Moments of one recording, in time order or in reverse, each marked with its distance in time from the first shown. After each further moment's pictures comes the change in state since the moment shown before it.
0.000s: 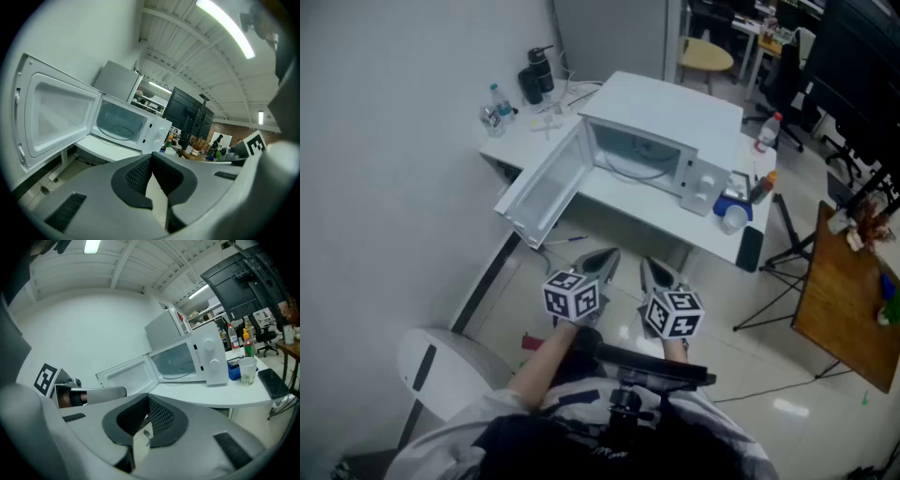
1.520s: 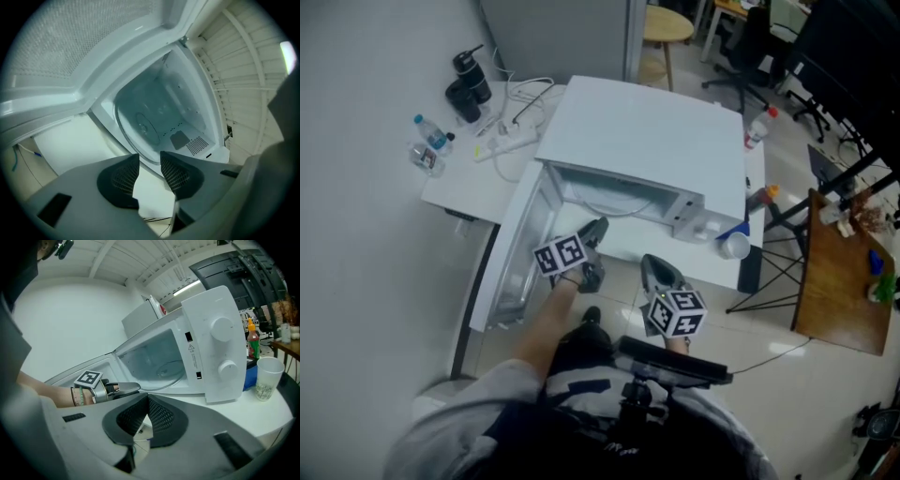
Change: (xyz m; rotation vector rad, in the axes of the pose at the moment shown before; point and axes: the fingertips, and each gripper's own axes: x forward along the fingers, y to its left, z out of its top) left arm 0.227 0.206 0.047 -0.537 0.101 -0.058; right arm 0.153 -0.103 0.055 0.079 0.020 -0.215
